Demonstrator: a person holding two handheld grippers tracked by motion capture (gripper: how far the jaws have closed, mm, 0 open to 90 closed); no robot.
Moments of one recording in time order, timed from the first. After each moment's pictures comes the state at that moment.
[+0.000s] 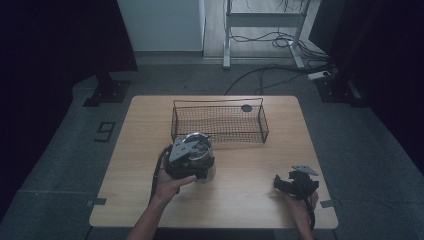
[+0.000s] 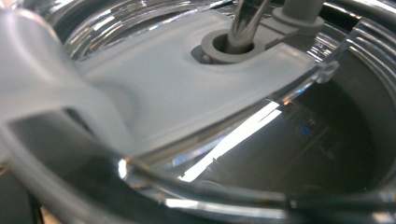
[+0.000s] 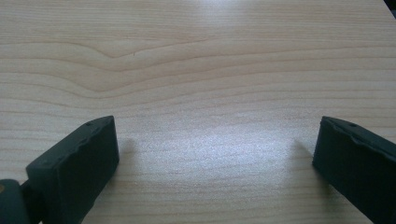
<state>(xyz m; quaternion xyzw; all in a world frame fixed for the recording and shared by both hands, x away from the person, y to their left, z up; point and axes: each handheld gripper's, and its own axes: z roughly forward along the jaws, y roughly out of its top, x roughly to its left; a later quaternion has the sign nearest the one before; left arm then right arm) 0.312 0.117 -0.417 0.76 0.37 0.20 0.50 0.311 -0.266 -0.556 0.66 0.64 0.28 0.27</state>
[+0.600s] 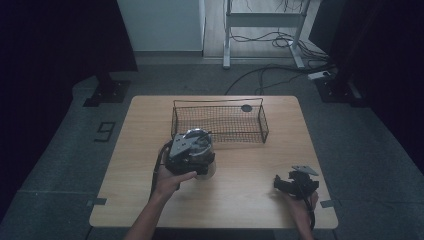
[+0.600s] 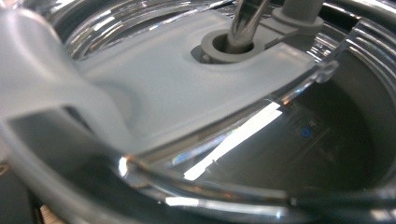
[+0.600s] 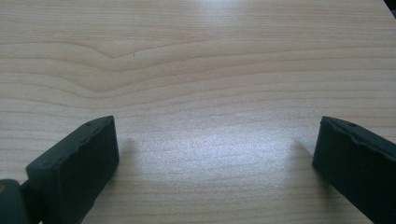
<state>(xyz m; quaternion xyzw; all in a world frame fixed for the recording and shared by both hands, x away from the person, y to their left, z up) 0.318 0.115 -0.407 0.76 0.37 0.20 0.50 0.311 -0.266 -0.556 0.66 0.64 0.28 0.27</state>
